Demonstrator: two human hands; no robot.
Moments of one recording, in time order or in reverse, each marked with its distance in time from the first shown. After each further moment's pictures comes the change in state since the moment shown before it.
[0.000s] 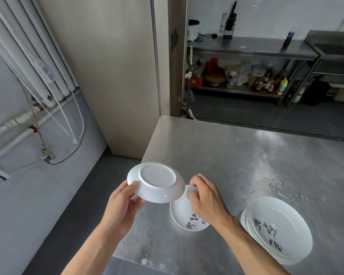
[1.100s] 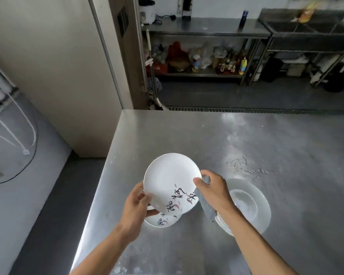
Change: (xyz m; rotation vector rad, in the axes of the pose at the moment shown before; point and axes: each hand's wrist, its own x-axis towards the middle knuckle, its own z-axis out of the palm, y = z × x) left_hand 0.027 -0.091 0.077 0.494 -0.181 -0.032; right_hand -0.022 0.090 -0.066 0.240 0.092 0.591
